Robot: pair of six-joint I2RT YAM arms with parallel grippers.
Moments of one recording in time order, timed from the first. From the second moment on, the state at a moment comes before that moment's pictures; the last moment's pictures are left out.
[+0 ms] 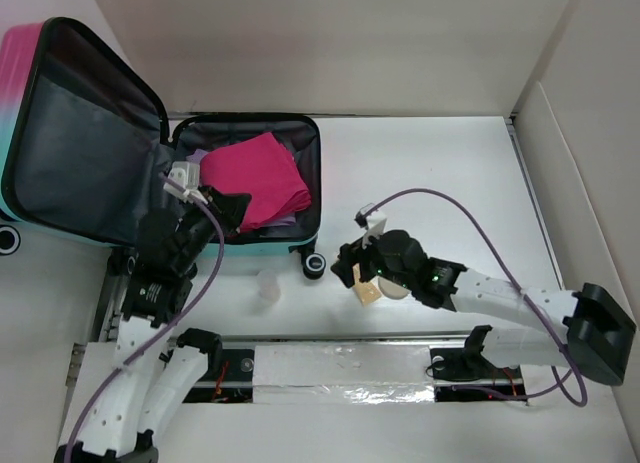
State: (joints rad) left arm -0.23 0.67 0.84 -0.24 0.23 -0.45; right arm 0.94 1.13 0.63 0.09 0.09 0.36
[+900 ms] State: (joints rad) left arm -0.40 0.30 0.77 -0.31 -0.07 -0.40; right arm 1.23 1.96 1.37 -0.03 0.27 0.32
